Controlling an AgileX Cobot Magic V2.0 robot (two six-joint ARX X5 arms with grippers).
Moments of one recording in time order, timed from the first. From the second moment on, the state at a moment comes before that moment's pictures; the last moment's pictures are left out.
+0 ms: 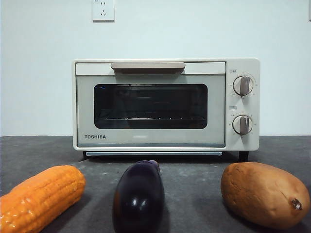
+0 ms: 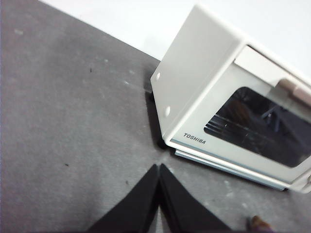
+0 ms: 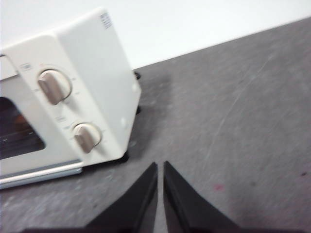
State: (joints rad) left arm 0.03 0.00 0.03 -0.14 0.29 -0.49; right arm -0.06 0.01 0.02 -0.12 -0.17 0.35
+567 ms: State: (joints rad) left arm 0.03 0.11 0.22 -0.28 0.29 -0.55; right arm -0.06 0.10 0.38 -0.38 -0.20 0.39
